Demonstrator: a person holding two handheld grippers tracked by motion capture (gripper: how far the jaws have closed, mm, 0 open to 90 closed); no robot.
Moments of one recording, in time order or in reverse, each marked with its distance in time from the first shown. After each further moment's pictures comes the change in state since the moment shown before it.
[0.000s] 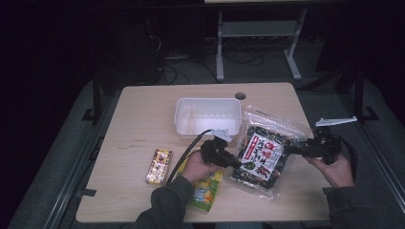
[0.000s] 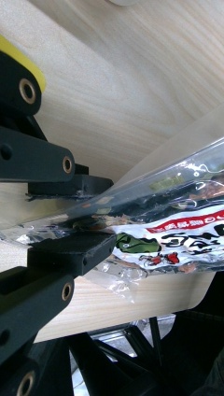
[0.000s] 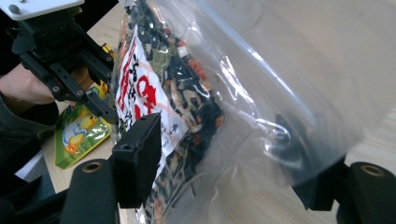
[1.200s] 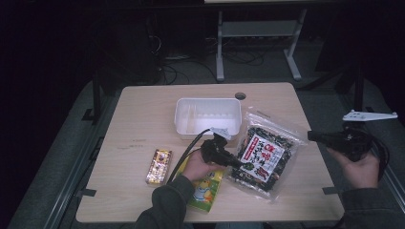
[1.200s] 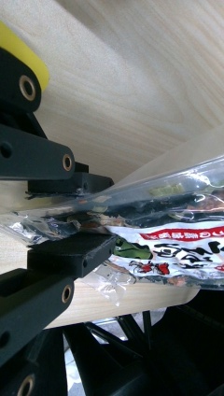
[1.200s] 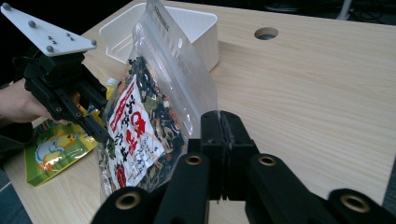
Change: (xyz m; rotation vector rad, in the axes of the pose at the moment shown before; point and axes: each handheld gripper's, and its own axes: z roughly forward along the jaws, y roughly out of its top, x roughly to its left) left arm 0.008 -0.001 0.003 0.001 -0.034 -0.075; right arm 0.027 0.015 -0.065 -0.116 -0.190 -0.090
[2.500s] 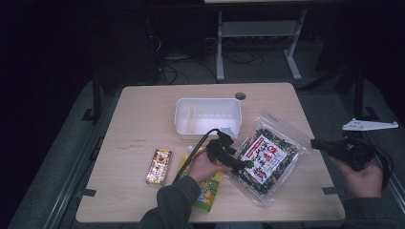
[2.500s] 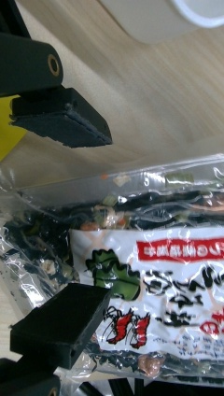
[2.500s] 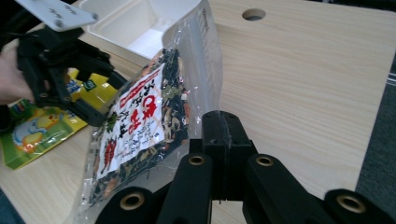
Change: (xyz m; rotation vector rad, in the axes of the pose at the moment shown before) left arm 0.003 0.009 0.018 0.044 0.161 -0.085; right arm 0.011 -0.017 -0.007 0.045 -0.078 -0.022
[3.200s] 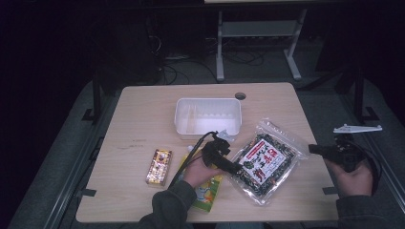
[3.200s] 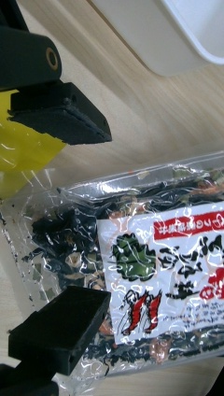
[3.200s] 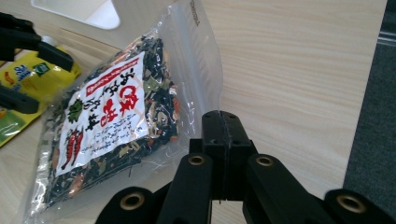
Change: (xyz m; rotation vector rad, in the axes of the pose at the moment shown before) left arm -0.014 -0.012 -0.013 -0.011 0.129 0.040; right arm -0.022 -0.022 0.030 0.085 -0.065 0.090
